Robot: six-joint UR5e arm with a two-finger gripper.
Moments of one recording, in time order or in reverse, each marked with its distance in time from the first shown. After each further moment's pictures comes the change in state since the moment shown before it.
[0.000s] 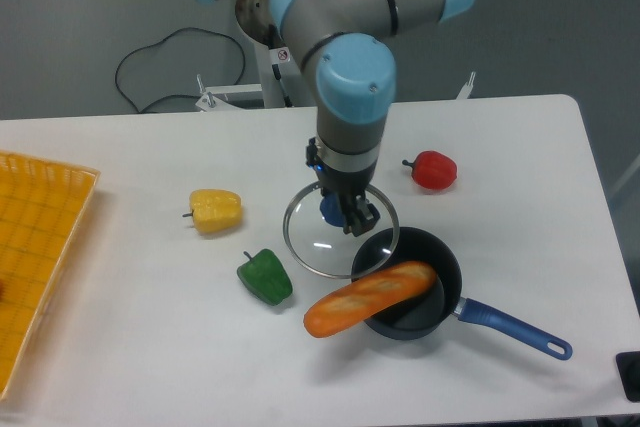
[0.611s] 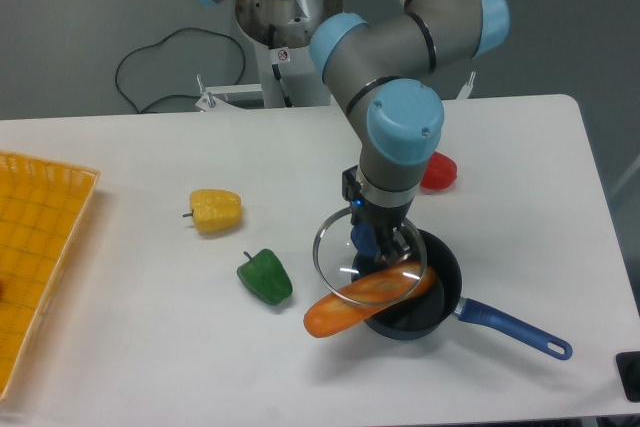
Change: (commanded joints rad) arm 0.034 -0.078 0.043 0.025 0.002 0.003
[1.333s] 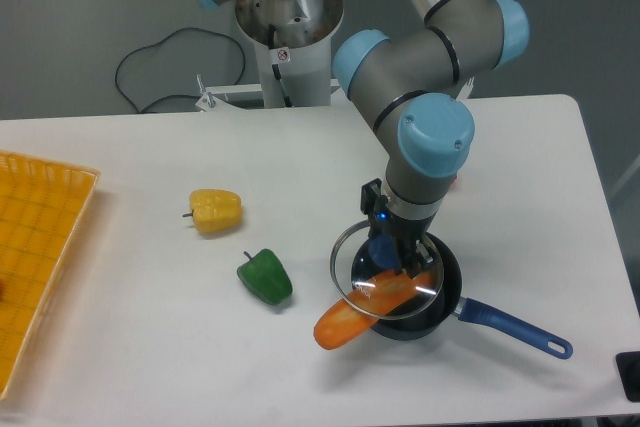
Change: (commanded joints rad) arm 0.035 -0.045 0.023 0.052 -0.032 0.012
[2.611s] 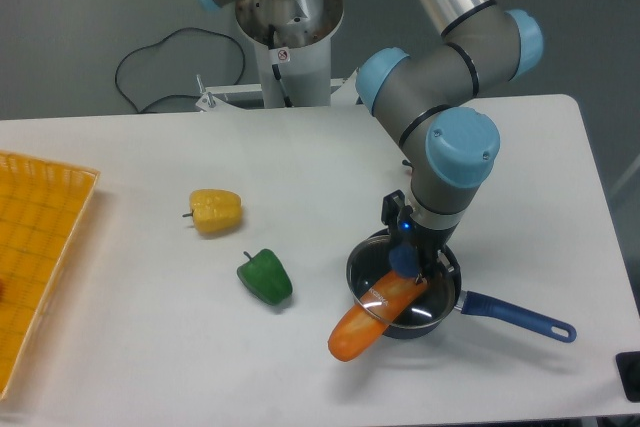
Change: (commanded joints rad) arm 0.023 -0.026 -0.025 0.051 -0.003 0.029
